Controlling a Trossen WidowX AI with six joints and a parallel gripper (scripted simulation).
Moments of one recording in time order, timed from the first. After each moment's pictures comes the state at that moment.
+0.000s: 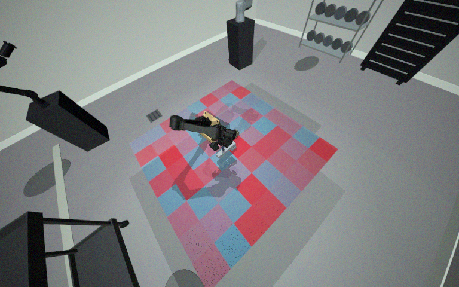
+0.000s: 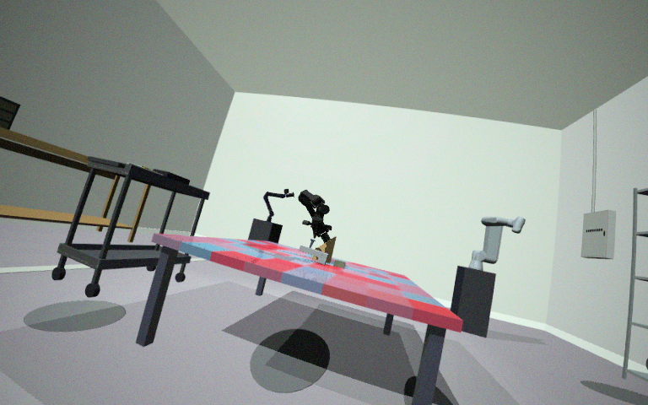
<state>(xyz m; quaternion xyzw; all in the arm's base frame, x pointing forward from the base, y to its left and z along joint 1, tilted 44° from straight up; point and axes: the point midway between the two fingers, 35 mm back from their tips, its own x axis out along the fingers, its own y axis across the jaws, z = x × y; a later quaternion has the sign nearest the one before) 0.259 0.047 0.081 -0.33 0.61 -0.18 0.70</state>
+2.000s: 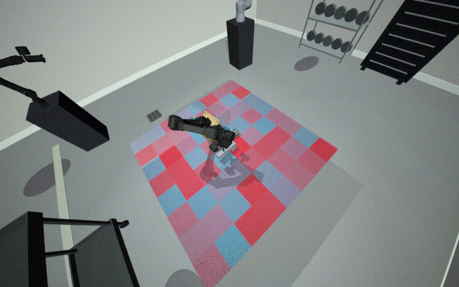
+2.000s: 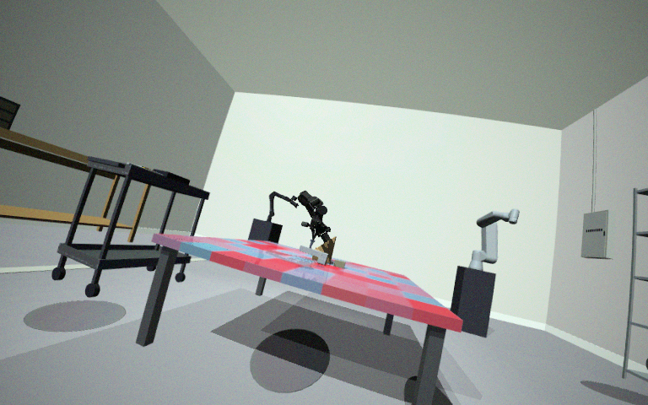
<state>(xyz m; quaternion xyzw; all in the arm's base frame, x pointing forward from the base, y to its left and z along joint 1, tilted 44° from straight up) 0.263 0.036 0.074 -0.34 0.59 -0.17 0.71</state>
